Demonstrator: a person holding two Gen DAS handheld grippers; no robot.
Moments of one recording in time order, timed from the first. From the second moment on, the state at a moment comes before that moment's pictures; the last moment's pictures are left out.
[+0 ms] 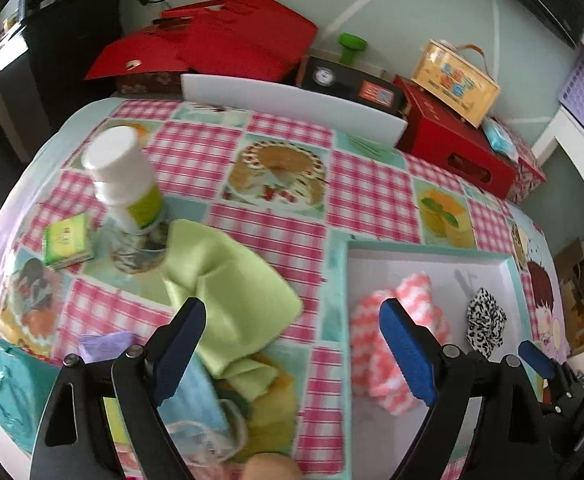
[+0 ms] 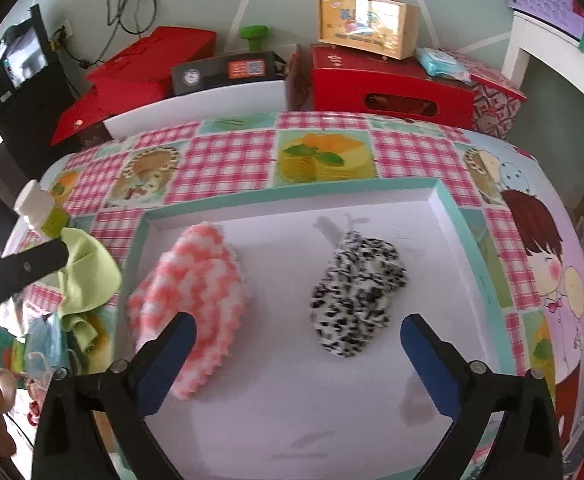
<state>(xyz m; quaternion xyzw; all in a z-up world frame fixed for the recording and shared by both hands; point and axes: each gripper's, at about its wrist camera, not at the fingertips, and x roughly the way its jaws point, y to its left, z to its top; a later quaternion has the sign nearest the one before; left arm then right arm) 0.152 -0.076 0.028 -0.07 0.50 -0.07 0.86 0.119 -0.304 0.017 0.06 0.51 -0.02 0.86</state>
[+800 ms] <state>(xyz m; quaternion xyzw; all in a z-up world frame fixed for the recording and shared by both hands) 0.150 0.087 0.046 -0.03 0.52 0.04 0.85 0.127 -0.148 0.026 0.02 0.47 0.16 0.87</state>
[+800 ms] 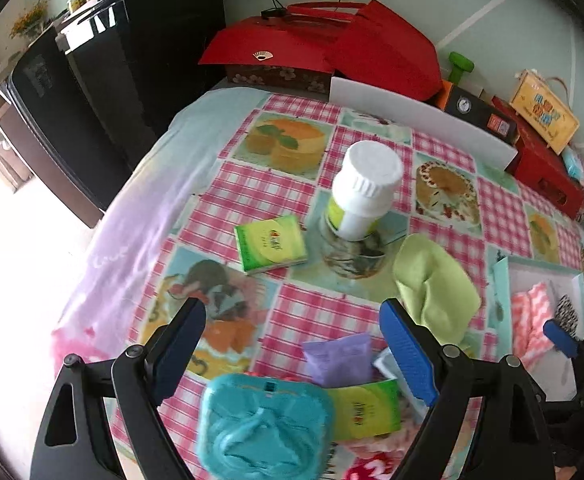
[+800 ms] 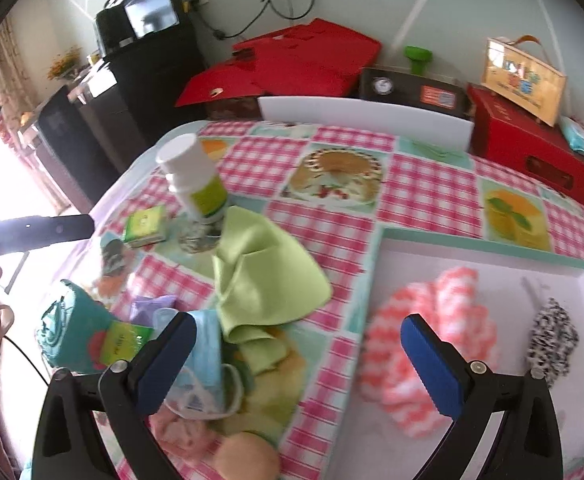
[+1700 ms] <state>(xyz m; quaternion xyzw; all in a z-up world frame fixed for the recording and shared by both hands) 0.179 0.124 0.013 -0.01 0.54 0.02 0.84 0.171 -0.091 -0.007 -0.01 0.53 0.16 0.84</state>
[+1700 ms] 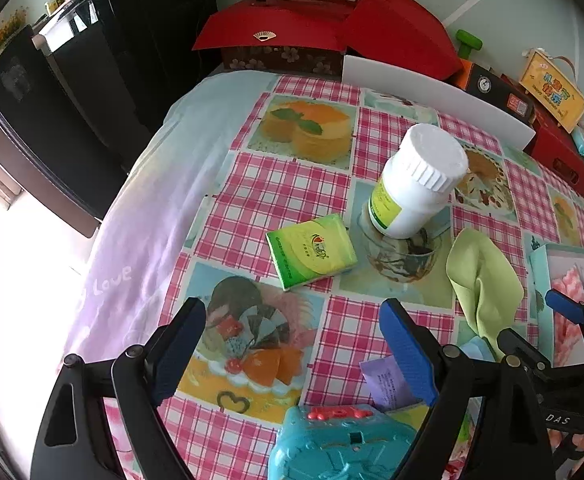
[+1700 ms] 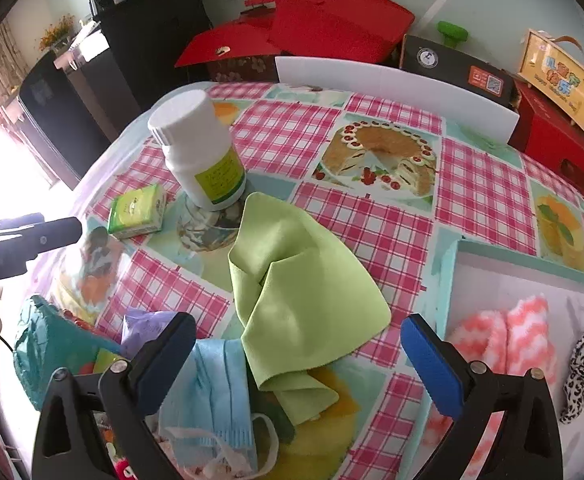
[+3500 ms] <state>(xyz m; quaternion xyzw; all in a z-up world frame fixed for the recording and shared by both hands) 0.288 0.125 -0.065 -0.04 0.65 -0.02 0.76 0.204 -0.105 -0.043 -0.01 0.57 0.13 0.81</state>
